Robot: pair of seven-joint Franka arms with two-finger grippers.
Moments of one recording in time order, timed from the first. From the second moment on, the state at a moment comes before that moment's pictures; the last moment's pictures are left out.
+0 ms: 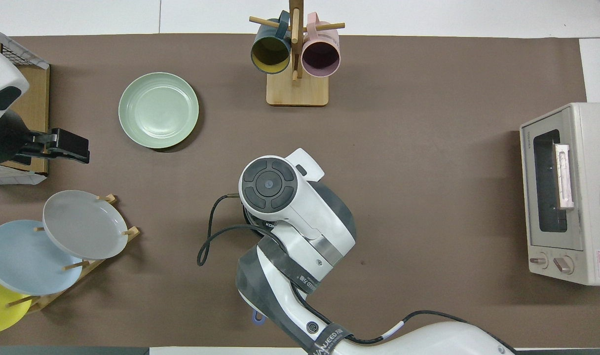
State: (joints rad) left arm 0.02 -0.02 -0.18 -1.59 0.02 1.53 -0.10; right arm 0.58 0.38 0.16 -1.67 -0.04 2.06 0.83
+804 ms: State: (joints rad) left arm 0.02 -0.03 -0.16 -1.63 -0.02 1.54 -0.10; right arm 0.58 0.38 0.16 -1.68 0.01 2.08 0.85
